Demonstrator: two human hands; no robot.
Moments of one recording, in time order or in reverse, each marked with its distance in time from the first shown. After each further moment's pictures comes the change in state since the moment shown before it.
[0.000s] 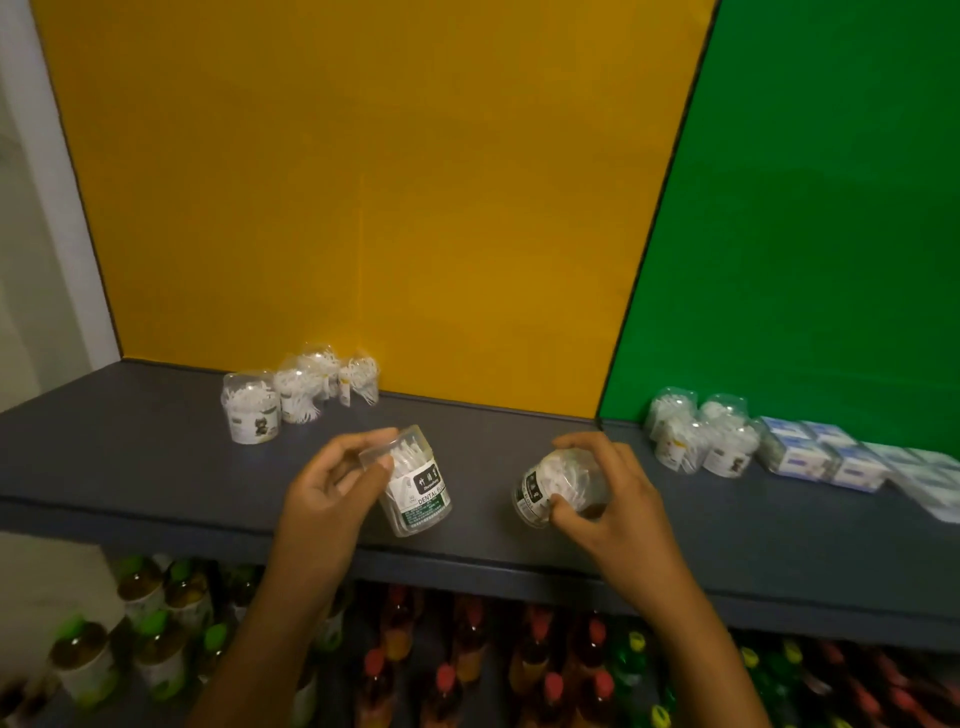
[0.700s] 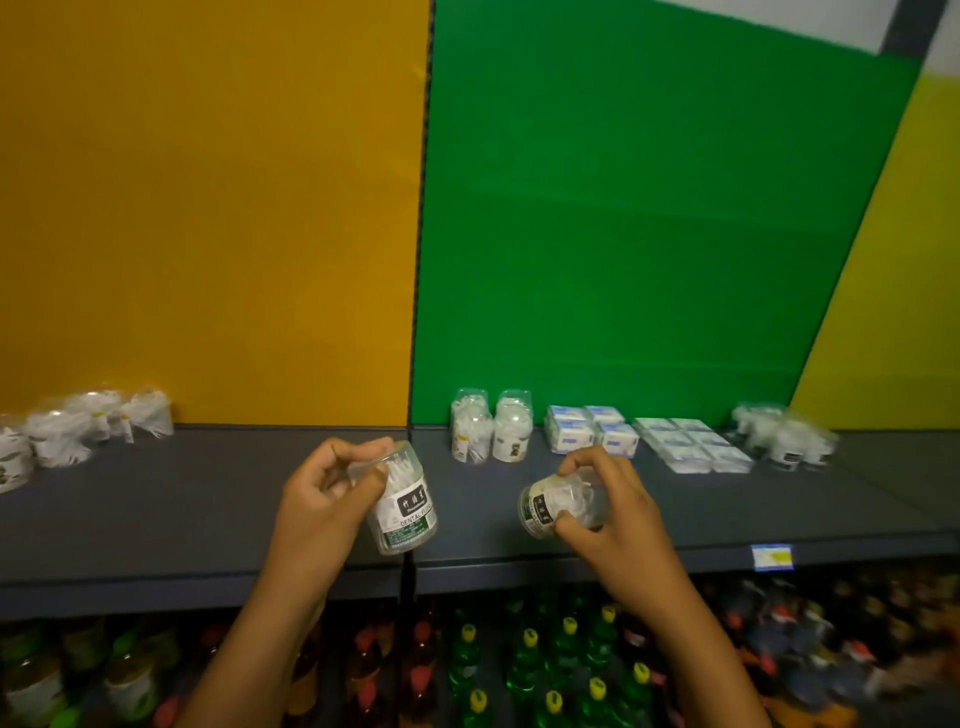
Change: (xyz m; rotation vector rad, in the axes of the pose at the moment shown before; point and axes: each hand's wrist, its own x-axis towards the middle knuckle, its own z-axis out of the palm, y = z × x) left_hand -0.084 0.007 0.244 -0.040 -0.158 0.044; right_hand -0.095 0.095 -0.243 -0.074 0.141 0.117
